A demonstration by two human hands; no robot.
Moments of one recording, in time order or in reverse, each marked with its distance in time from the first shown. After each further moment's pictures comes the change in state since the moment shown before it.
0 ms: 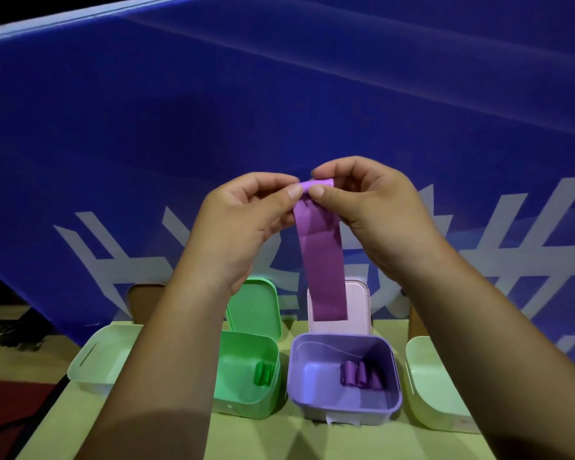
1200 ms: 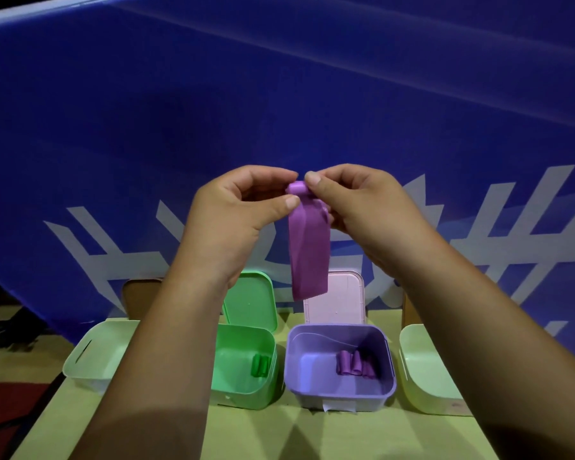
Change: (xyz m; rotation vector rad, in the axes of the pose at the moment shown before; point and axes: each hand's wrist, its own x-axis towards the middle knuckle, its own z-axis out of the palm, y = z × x) left_hand -0.009 -0.002 -0.006 0.200 -0.013 0.096; right_hand -0.012 0.001 0.002 -0.145 -0.034 0.097
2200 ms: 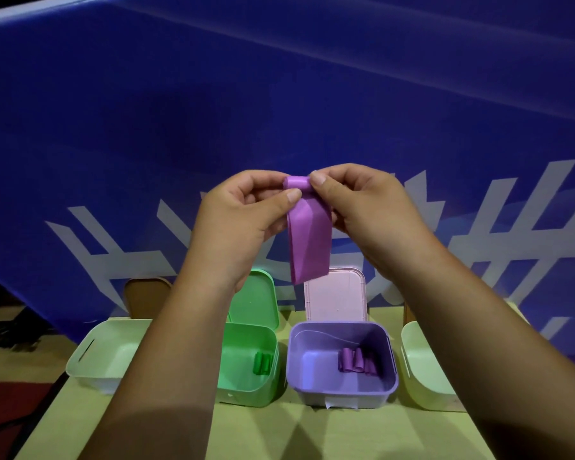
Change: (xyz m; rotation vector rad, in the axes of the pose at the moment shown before) left_hand -0.004 -0.008 0.006 -0.099 0.039 -0.101; right_hand -0.004 0.007 0.005 0.027 0.067 -0.012
